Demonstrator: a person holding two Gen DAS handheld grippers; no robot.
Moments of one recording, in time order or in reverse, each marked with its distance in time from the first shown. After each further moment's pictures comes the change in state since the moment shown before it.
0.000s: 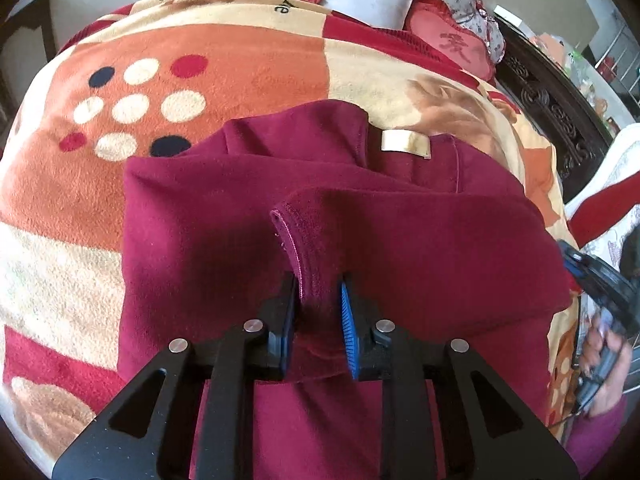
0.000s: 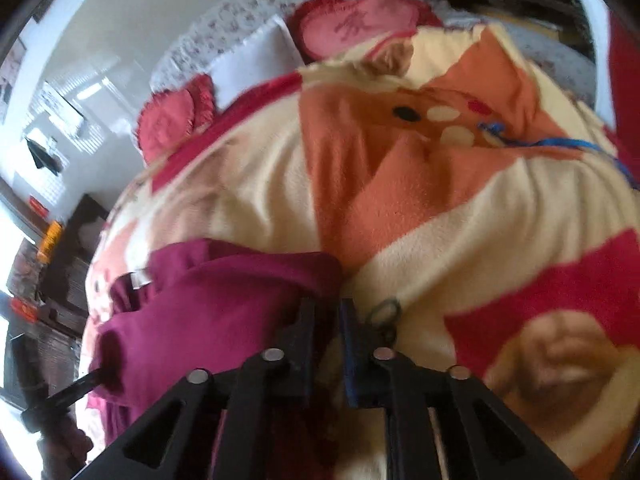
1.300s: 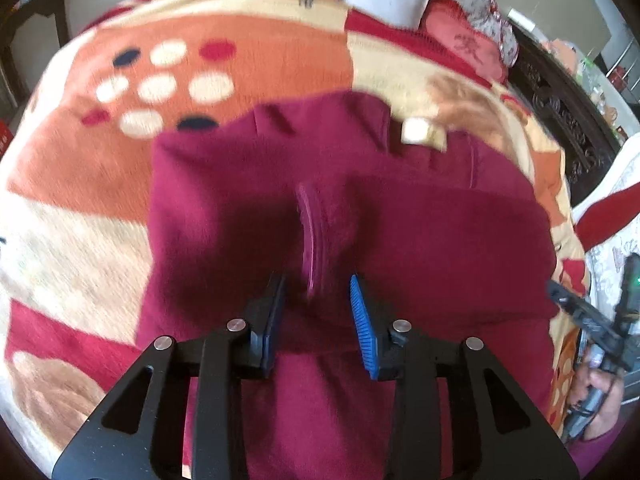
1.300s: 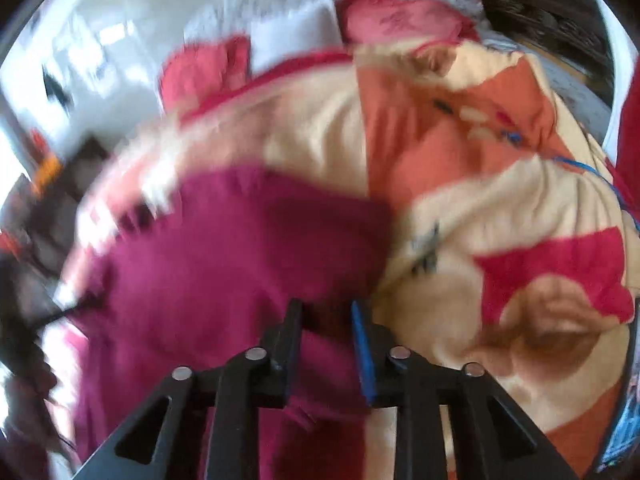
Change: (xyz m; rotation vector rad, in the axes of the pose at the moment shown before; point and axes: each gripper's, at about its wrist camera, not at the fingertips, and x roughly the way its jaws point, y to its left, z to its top) left arm 0.000 0.009 -0.013 -0.036 0.035 0.032; right arm 0.007 0.044 -0.045 -0.216 0.112 -0.118
